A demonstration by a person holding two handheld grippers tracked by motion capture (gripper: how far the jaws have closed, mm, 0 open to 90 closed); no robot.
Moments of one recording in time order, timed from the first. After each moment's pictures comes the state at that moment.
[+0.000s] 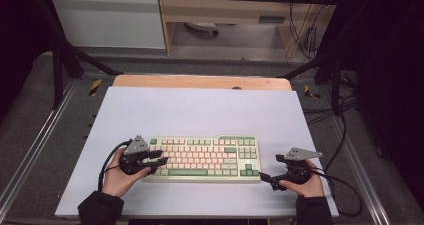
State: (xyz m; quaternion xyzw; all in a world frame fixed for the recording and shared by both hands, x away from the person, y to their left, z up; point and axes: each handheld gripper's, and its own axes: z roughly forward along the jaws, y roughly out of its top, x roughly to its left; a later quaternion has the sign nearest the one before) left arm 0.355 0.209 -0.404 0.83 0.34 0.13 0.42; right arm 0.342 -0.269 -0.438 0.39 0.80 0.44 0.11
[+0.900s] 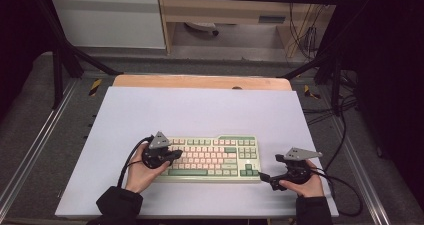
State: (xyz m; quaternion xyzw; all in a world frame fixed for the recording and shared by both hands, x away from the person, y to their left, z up) left arm 0.374 0.160 -0.413 0.84 0.34 0.13 0.41; right arm 0.342 -0.268 -0.438 0.38 0.80 0.44 0.11
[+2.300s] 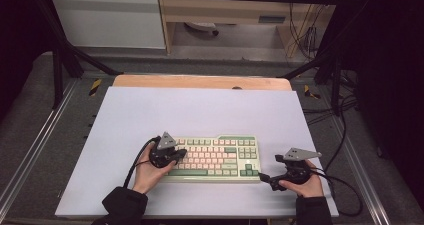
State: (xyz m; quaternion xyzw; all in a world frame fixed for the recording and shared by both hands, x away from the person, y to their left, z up) left arm 0.380 0.148 -0.425 0.84 0.34 0.14 0.40; right arm 0.342 -0.267 -0.439 0.38 0.80 0.44 0.11
